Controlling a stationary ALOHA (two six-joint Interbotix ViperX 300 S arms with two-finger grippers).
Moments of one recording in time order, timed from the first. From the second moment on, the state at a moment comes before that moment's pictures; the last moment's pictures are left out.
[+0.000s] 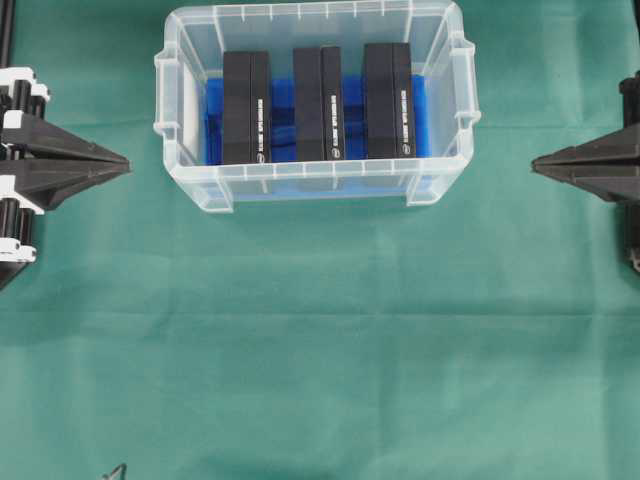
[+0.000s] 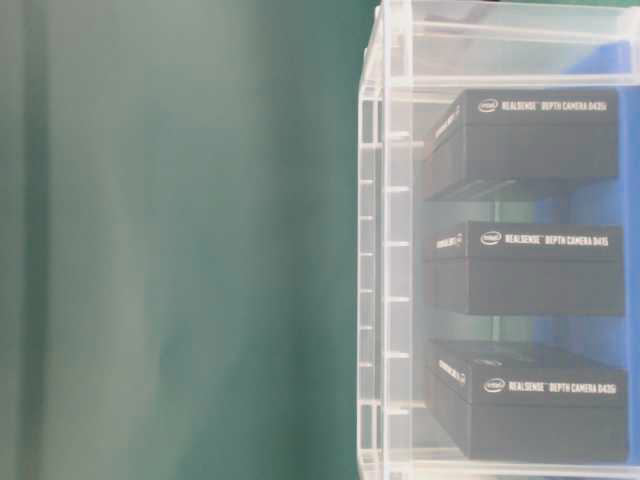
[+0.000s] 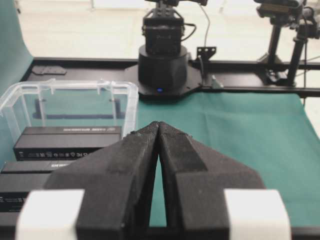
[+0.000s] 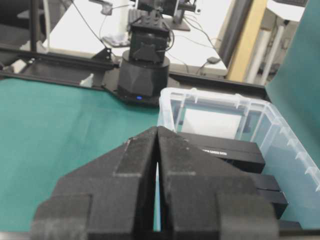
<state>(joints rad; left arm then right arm) 0.00 -0.96 1.17 0.00 -0.29 0.00 0.00 -0.96 1.17 0.00 -0.29 0.00</state>
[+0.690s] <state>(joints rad) 0.00 -0.99 0.81 0.02 0.19 -0.01 -0.03 -0.90 0.77 0.00 0.11 0.16</state>
